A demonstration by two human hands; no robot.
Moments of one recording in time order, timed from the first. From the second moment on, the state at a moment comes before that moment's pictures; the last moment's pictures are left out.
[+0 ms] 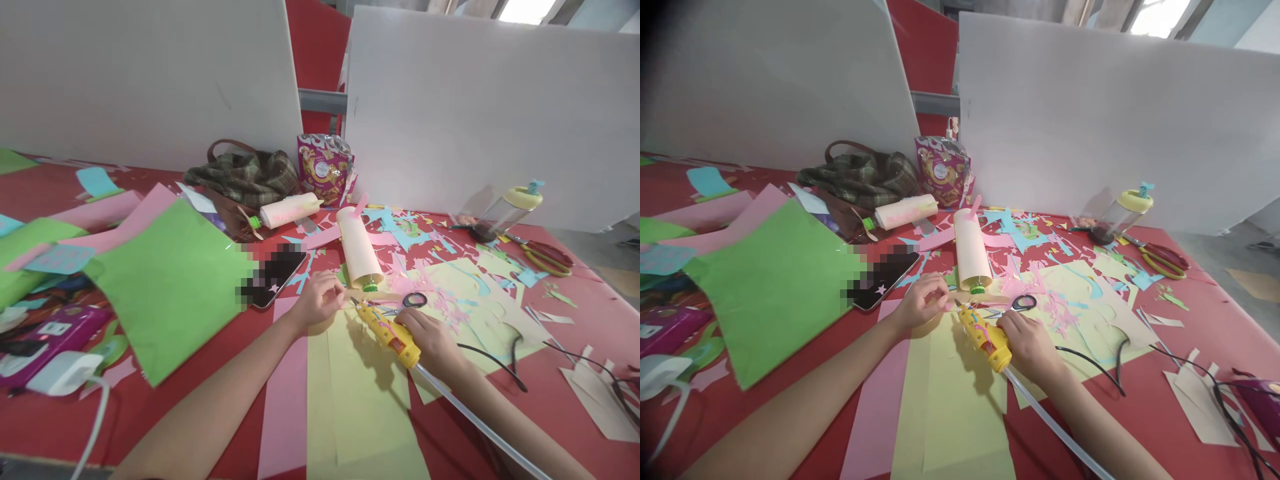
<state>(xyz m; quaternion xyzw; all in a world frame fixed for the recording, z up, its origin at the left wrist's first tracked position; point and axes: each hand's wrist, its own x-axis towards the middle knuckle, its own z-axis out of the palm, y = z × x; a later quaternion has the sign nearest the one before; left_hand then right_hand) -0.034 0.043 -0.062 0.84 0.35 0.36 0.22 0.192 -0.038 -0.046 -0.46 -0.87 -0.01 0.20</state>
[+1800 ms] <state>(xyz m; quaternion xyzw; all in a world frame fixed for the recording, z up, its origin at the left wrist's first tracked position) -0.035 0.042 -0.063 0.83 0.37 0.34 0.24 0.203 -0.039 -0.048 -0.47 -0.86 -0.04 0.18</state>
